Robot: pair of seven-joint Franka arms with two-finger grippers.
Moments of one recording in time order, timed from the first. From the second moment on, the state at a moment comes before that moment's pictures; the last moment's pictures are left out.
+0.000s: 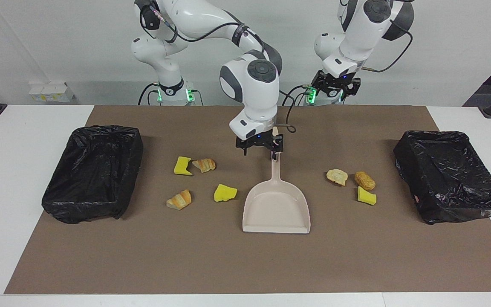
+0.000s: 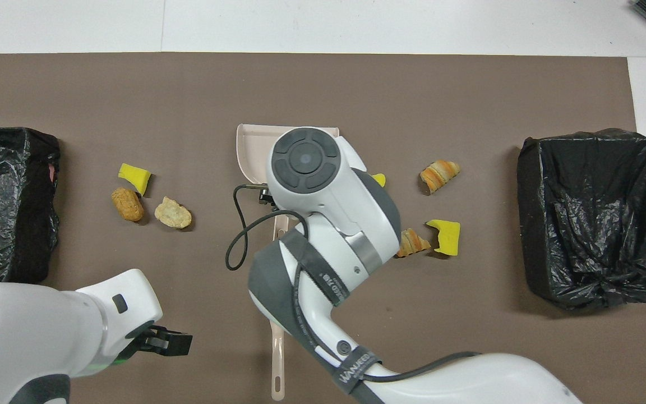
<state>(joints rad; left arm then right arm) -0.24 -0.50 -0.15 -2.35 -0.20 1.72 -0.05 0.59 0.51 0.08 -1.37 -0.02 1.91 0.84</state>
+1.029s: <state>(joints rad) -0.66 -0.38 -0.15 -2.64 -0.22 2.31 -0.45 0.64 0.66 0.07 -1.30 -0.09 2.01 0.83</state>
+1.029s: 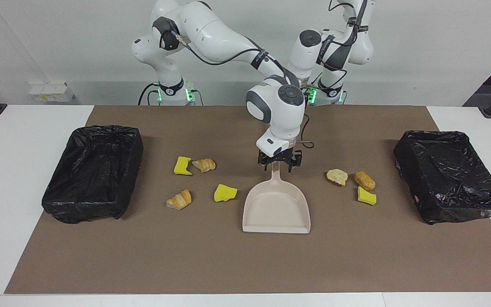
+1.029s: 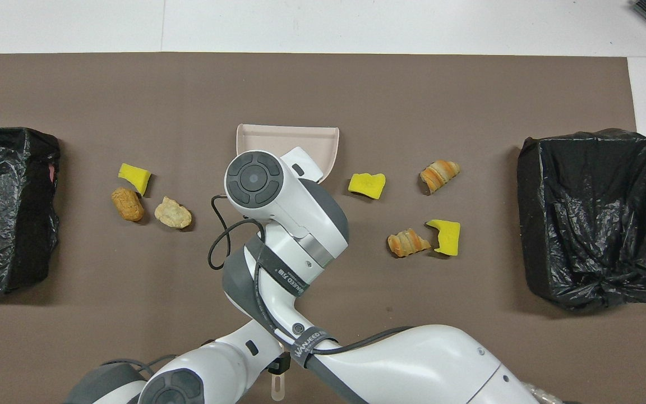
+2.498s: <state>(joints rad) -0.65 -0.28 -0.13 -2.59 -0.22 2.30 -0.43 0.63 0.66 0.07 -1.35 -0.09 2.05 0.79</state>
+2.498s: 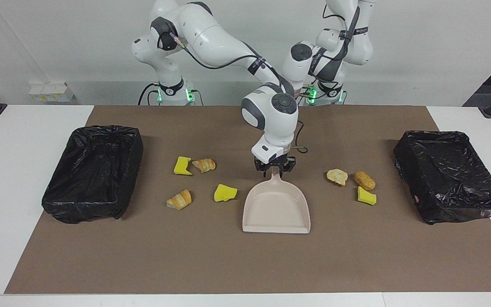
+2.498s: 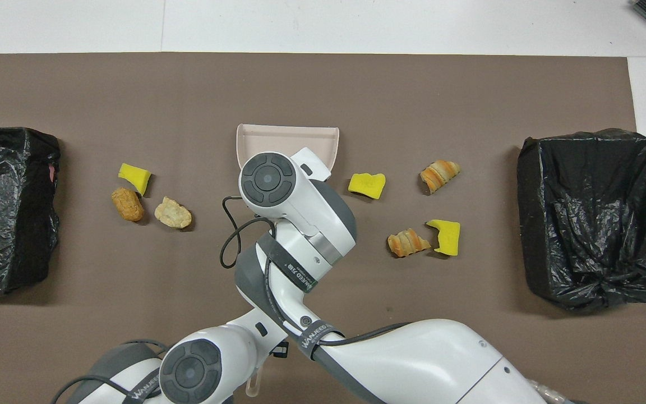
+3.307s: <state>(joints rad) -0.32 -0.45 -0.11 -2.50 -0.22 1.85 -0.21 0.61 0.63 0.08 -1.36 -0.06 2.07 0.59</state>
